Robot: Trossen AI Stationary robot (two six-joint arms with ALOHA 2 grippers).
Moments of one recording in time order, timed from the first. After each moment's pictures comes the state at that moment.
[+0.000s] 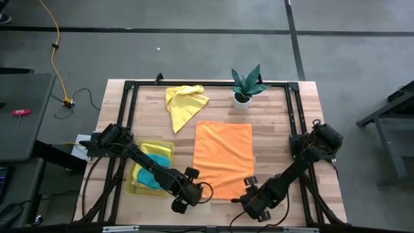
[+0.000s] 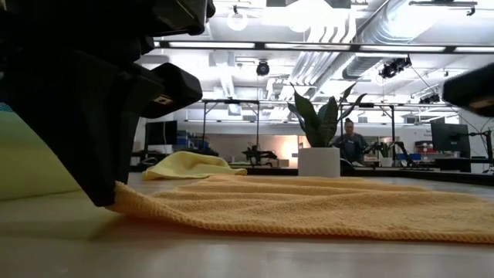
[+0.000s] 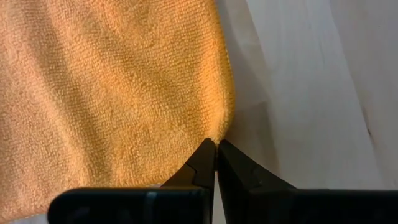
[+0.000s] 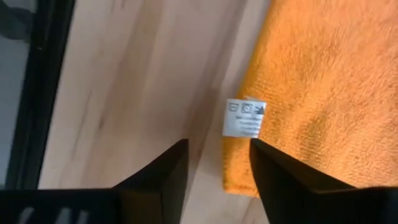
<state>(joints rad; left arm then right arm) -0.46 2.01 1.32 -0.57 -0.10 -0.22 0.78 1.86 1.15 -0.57 0.06 0.48</state>
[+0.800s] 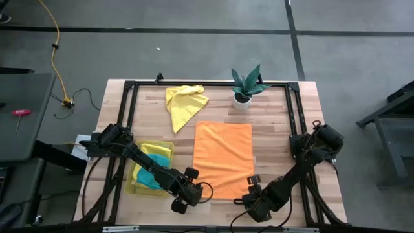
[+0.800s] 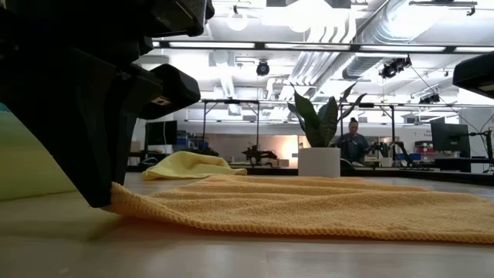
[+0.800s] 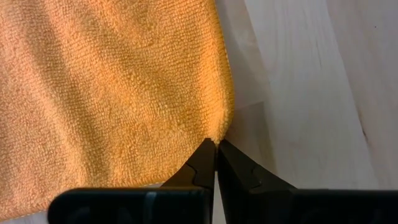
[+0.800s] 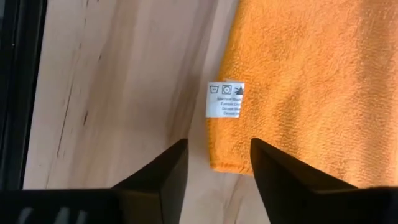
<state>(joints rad) -0.46 2.01 1.32 -0.57 -0.09 -0.23 0.81 1.86 1.18 -0.67 0.14 0.55</state>
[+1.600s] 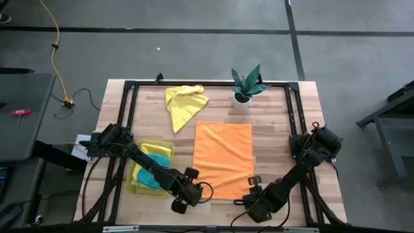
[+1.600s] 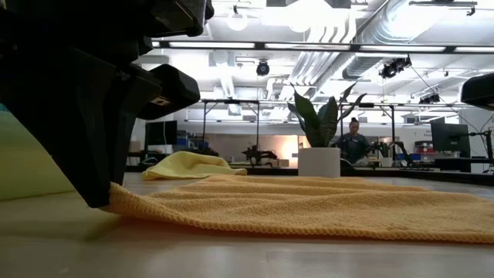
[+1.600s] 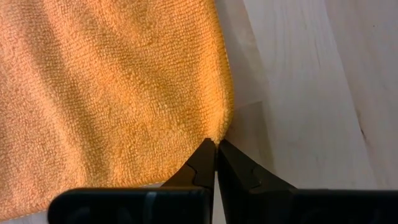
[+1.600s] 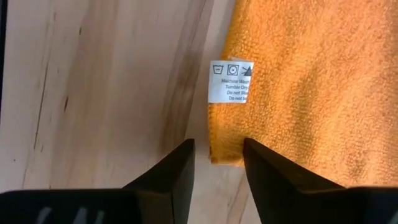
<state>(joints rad) -0.46 2.01 1.32 -0.57 -0.09 -0.23 0.81 1.90 1.18 -0.68 0.12 0.58</state>
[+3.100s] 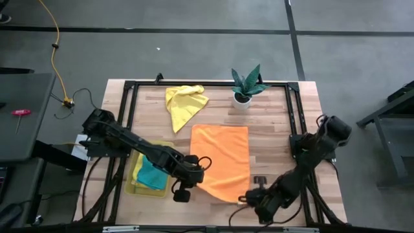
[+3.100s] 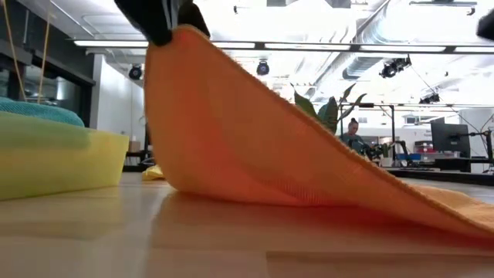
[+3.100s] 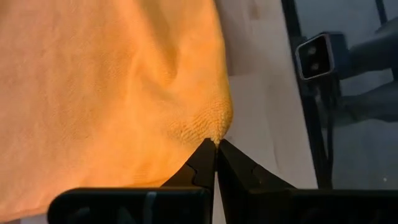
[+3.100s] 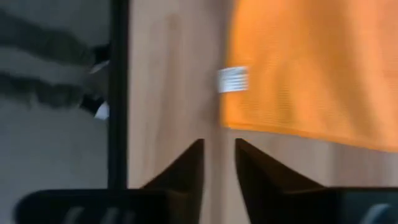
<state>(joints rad) -0.32 1.76 1.34 -0.63 0.07 -0.33 0.82 1.72 1.18 -0.64 0.11 0.78</state>
